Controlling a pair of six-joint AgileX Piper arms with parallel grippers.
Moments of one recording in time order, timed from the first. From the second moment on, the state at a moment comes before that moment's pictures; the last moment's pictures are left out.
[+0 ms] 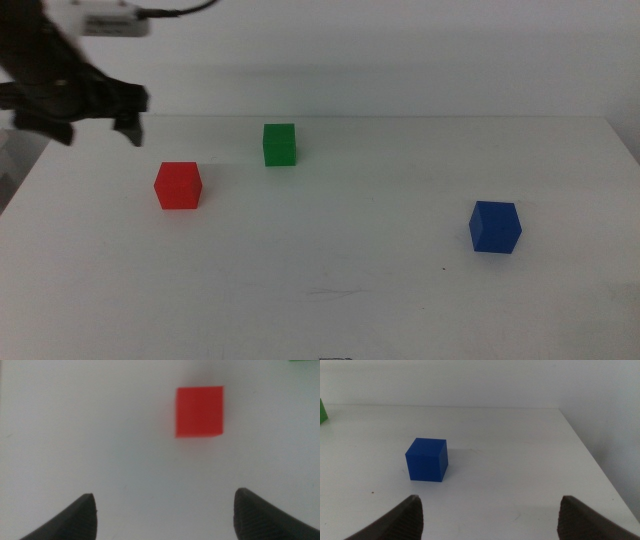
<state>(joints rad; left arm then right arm) -0.06 1.68 -1.51 0.02 1.06 -0.03 0.02 -0.01 0.03 -0.08 0.26 0.06</state>
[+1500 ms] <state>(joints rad) -0.08 2.17 -1.75 -0.13 0.99 0.05 0.02 -0.01 0.03 -0.08 0.26 0.06</state>
